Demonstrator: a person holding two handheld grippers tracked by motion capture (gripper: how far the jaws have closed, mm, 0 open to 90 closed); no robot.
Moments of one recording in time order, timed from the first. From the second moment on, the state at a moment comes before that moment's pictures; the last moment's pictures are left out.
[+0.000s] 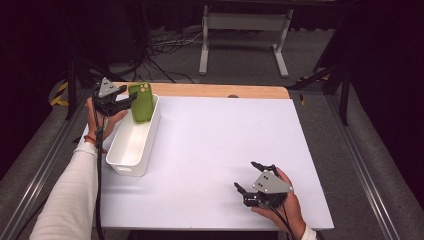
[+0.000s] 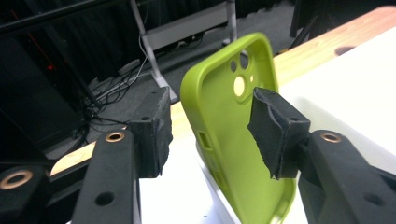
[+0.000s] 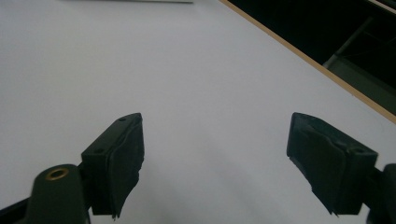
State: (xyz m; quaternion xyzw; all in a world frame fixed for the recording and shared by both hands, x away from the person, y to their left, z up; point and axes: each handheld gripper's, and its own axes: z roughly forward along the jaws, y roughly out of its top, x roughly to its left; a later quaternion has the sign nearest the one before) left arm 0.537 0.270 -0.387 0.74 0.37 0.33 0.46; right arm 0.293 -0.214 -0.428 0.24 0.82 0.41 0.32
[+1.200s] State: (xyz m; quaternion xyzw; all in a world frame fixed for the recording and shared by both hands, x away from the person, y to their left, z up) left arm 0.466 0.272 -0.370 0.70 0.34 0.34 0.53; right arm 0.296 -0.216 -0.420 0.24 0.80 0.42 0.34
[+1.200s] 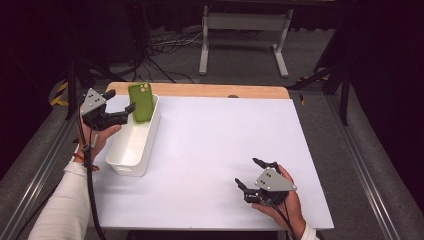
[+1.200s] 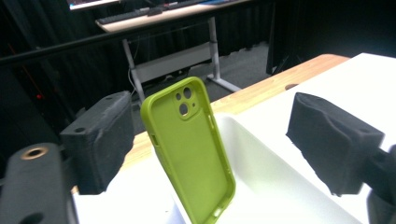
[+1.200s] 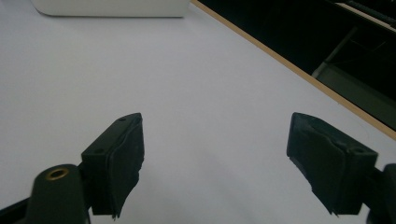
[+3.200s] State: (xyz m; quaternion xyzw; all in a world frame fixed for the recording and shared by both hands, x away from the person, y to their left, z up) left arm 0.356 0.235 -0.369 0.71 0.23 0.29 0.60; right arm 0.288 -0.219 -0.411 0.26 0.78 0.44 0.35
